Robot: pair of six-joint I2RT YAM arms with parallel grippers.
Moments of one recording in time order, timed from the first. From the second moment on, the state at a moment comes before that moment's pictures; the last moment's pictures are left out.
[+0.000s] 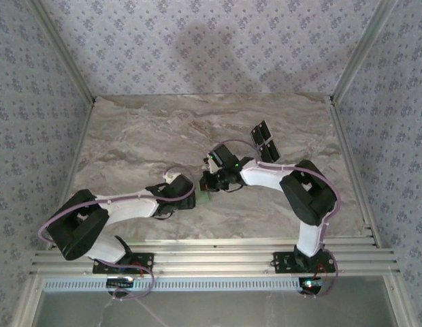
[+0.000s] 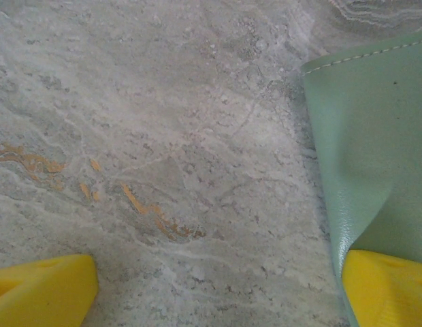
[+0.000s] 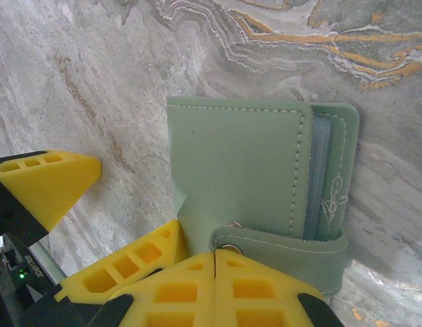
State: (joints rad) left arm -0.84 1.46 0.60 -0.30 -0.32 -0.80; right arm 0.76 1.83 1.09 -0.24 -0.44 0.66
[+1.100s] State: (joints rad) left arm -0.84 1.46 0.60 -0.30 -0.32 -0.80; right arm 0.76 1.90 1.12 -0.22 -0.46 0.67
